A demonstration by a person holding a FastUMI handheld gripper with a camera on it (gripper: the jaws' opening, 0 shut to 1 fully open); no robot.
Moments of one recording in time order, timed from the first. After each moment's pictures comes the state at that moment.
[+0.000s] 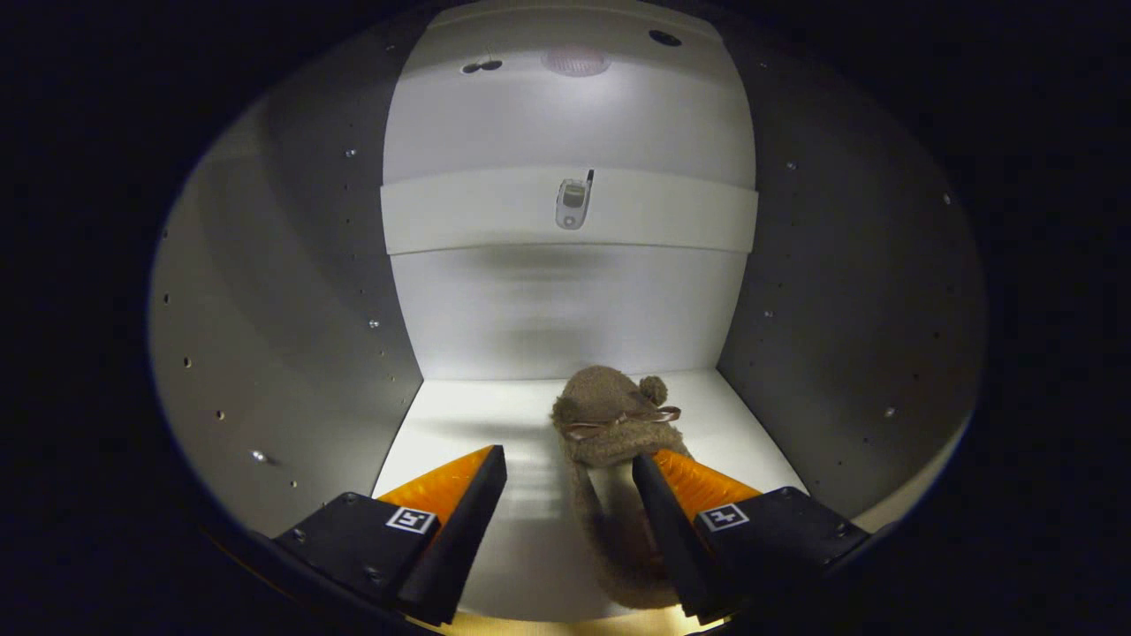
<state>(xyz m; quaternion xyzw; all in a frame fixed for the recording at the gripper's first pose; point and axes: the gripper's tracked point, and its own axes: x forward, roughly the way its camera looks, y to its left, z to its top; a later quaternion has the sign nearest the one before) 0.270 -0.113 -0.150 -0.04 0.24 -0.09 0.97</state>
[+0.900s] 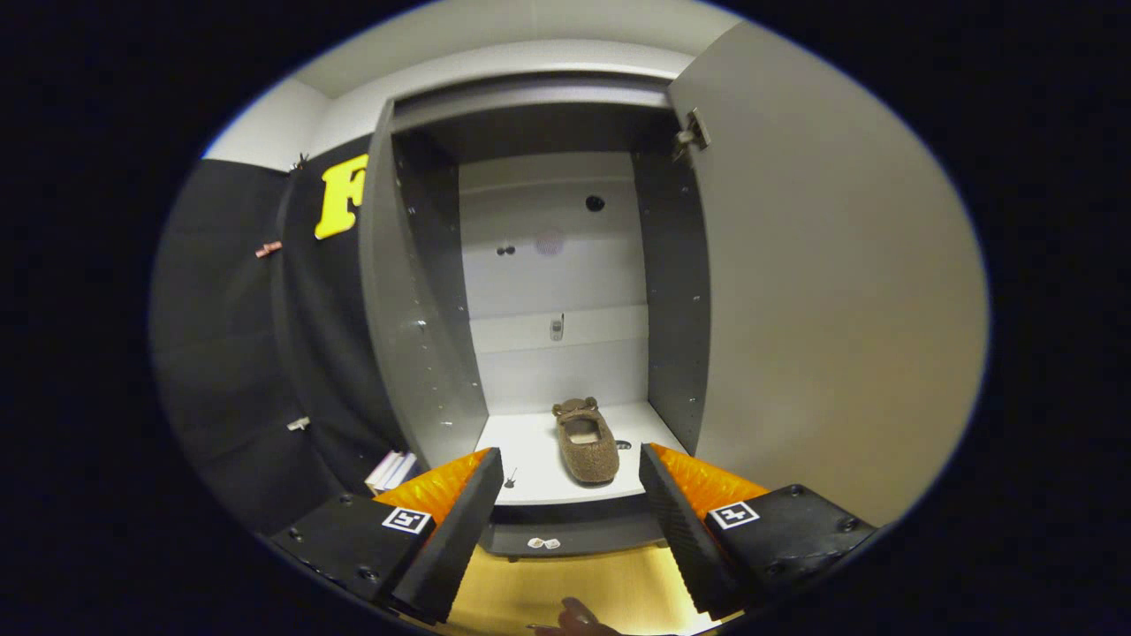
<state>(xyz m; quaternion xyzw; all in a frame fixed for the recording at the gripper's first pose) -0.014 -0.093 0.025 0.01 0.08 -0.05 1.00</state>
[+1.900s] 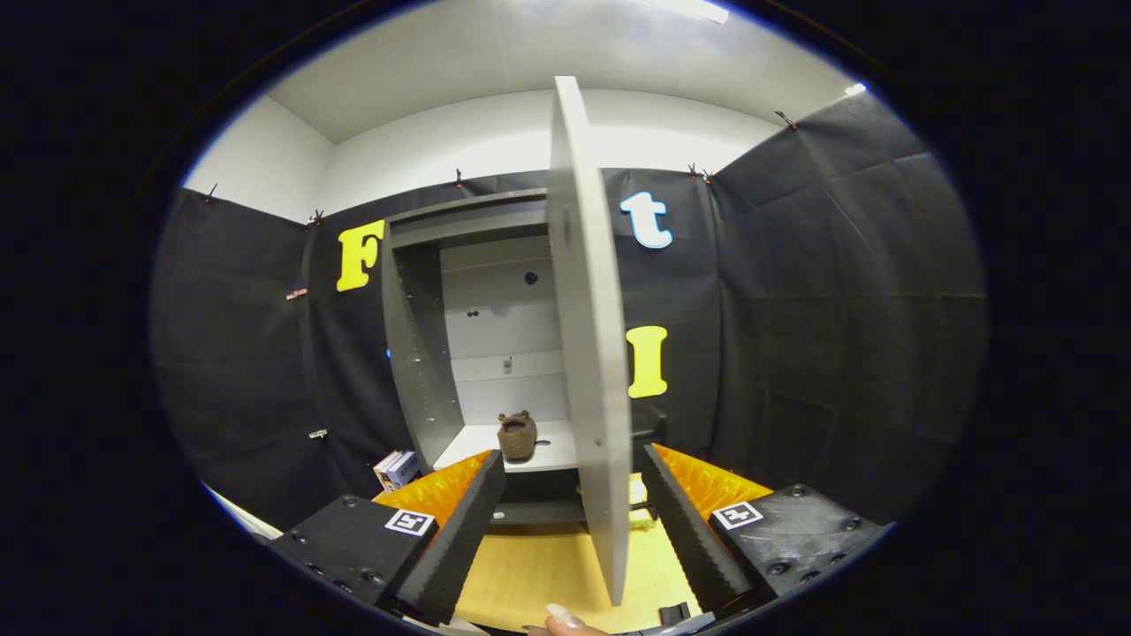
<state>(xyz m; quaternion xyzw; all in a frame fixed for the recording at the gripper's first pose) -0.228 -0.250 0.105 0.02 0.03 -0.07 1.00</state>
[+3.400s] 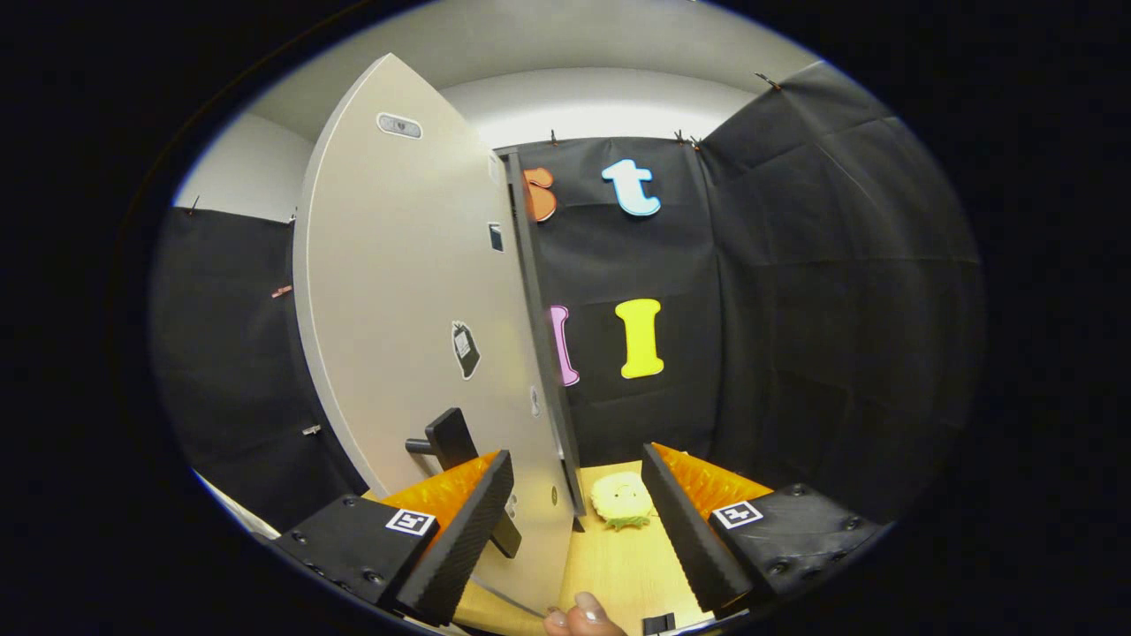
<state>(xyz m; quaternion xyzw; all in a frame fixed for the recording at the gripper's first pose) -0.161 -0.291 0.065 0.03 0.06 -0.05 1.00</state>
